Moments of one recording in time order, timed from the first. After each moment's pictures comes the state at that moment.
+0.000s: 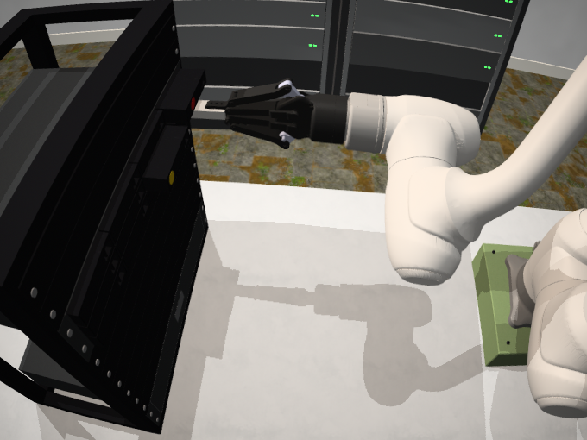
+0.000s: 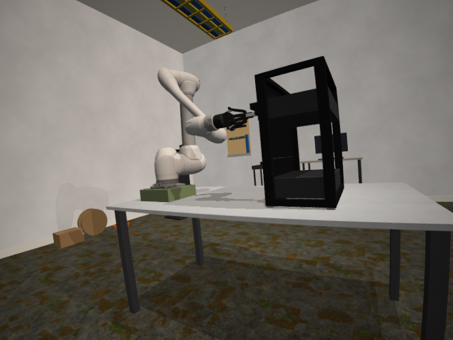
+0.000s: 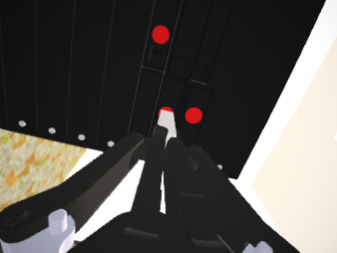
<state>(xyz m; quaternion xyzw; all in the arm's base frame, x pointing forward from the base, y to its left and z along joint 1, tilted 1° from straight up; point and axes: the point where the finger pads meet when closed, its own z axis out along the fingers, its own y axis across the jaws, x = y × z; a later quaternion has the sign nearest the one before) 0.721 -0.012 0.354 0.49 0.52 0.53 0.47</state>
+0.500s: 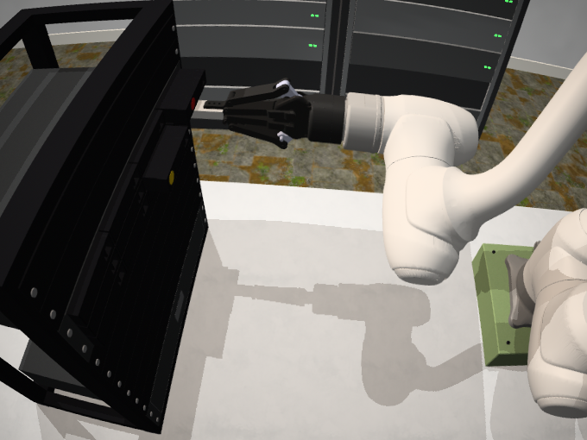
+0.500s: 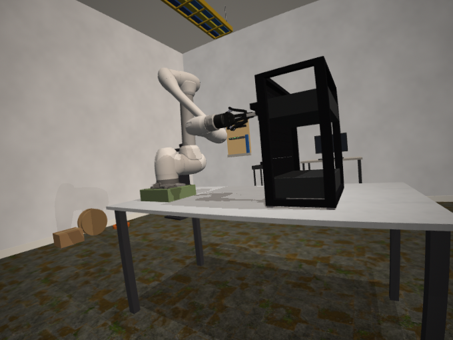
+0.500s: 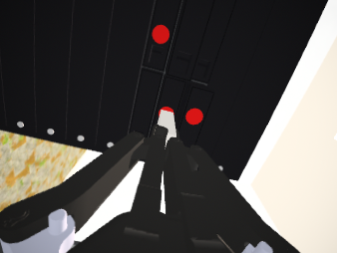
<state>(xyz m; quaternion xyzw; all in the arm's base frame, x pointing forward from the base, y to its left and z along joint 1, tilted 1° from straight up) 0.724 -0.012 0.354 0.49 0.52 0.53 0.47</state>
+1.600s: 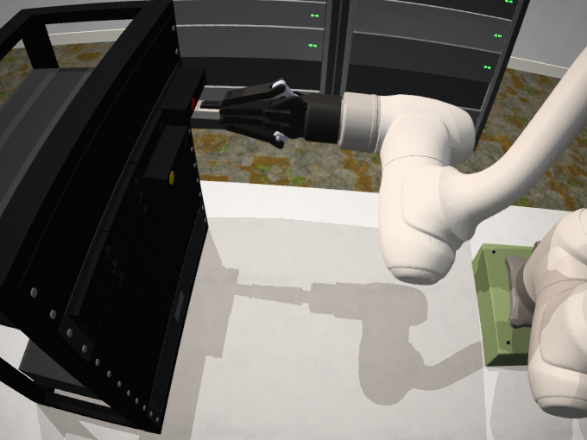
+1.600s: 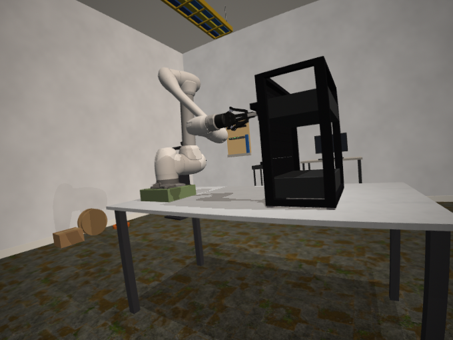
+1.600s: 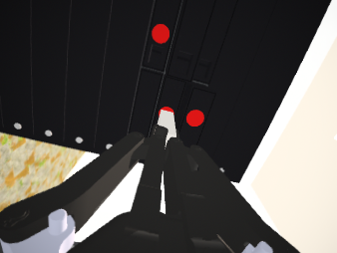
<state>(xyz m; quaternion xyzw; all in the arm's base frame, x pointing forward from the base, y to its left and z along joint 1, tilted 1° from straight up) 0.730 -0.011 0.354 0.49 0.52 0.53 0.47</state>
